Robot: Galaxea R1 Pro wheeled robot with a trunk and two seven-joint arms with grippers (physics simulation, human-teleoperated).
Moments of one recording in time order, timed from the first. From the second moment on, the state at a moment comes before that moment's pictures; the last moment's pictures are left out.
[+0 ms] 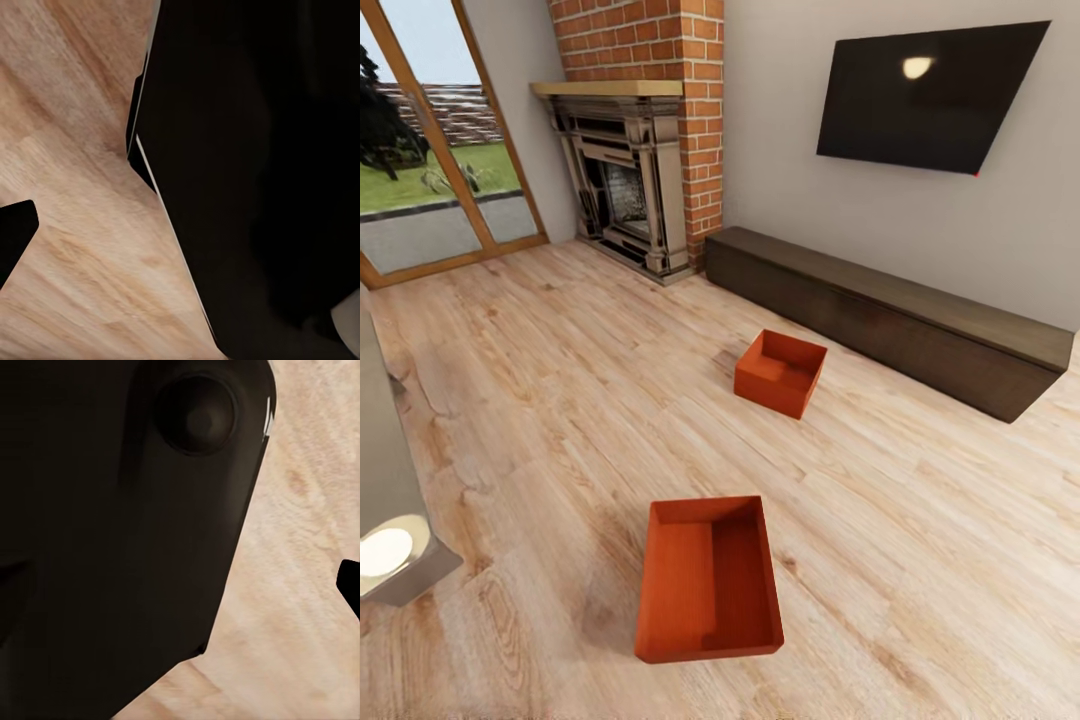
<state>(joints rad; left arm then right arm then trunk) 0.00 0.02 0.06 -0.07 0.23 -0.04 0.02 -0.14 -0.01 0.27 0.03 -0.08 -0.16 -0.01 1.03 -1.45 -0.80</state>
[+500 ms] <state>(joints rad) 0.00 0.02 0.06 -0.07 0.23 -0.04 0.02 -0.14 -0.01 0.27 0.03 -0.08 -0.16 -0.01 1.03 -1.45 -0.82</state>
